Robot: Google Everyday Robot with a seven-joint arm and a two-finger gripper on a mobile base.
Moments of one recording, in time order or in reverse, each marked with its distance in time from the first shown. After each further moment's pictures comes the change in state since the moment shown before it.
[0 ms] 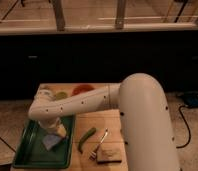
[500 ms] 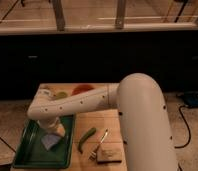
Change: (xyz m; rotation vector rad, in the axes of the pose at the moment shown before) arm 0.003 -0.004 0.002 0.004 -0.007 -0.034
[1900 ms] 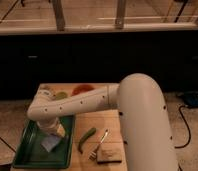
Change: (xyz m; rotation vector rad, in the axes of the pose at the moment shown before) arm -0.001 0.003 -0.001 -0.004 -0.010 -0.081
